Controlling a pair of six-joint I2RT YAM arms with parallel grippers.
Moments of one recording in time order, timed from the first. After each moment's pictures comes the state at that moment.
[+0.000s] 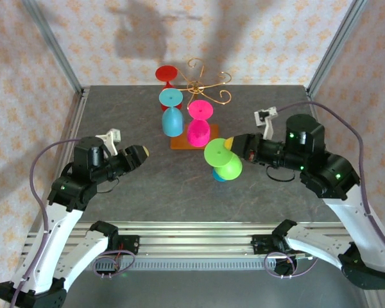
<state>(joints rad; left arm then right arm) -0.24 0.73 0.96 -0.77 0.36 -0.80 0.69 0.94 1.42 -0.82 -0.41 0.90</state>
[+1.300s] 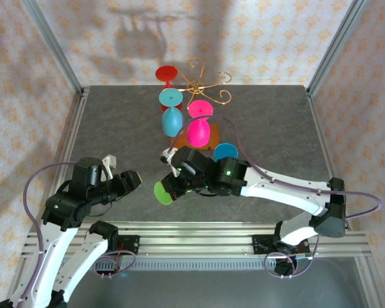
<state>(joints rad) -0.24 0.58 0.87 -1.10 0.33 -0.83 1.23 1.45 1.40 -0.68 -0.02 0.52</state>
